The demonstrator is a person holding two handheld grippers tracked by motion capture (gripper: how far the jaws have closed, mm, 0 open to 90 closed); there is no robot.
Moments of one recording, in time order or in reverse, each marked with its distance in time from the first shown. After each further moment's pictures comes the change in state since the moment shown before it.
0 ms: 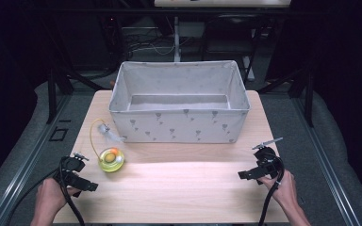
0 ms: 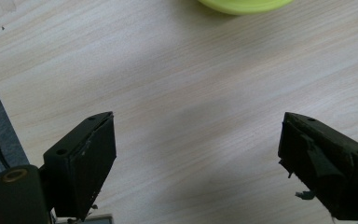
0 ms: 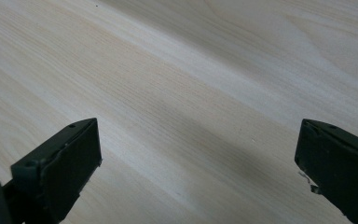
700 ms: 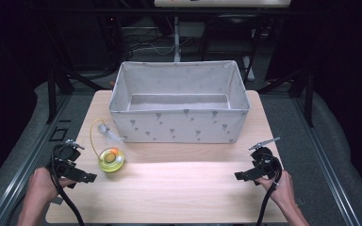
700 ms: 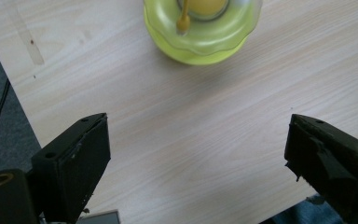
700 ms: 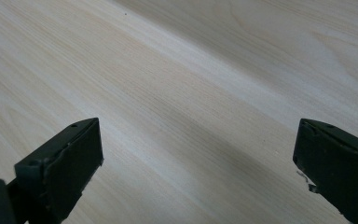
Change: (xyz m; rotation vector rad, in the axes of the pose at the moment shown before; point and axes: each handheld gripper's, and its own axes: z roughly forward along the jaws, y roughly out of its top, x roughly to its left) left arm -0.004 0.022 -0.057 -0.075 -0.046 0.059; right arm 0.014 0.004 -0.003 -0.014 0.030 -0.046
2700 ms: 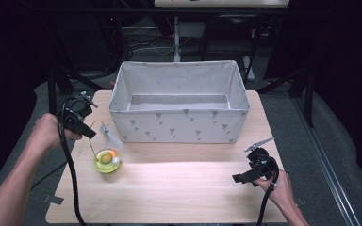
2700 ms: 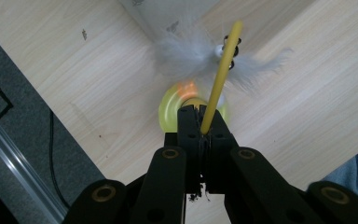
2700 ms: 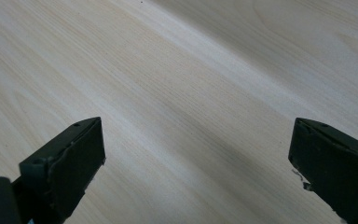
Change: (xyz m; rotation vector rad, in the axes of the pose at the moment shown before) left arm -0.003 0.115 -0.061 0.069 0.022 0.226; right arm 0.009 0.003 0.002 0.044 0.009 -0.048
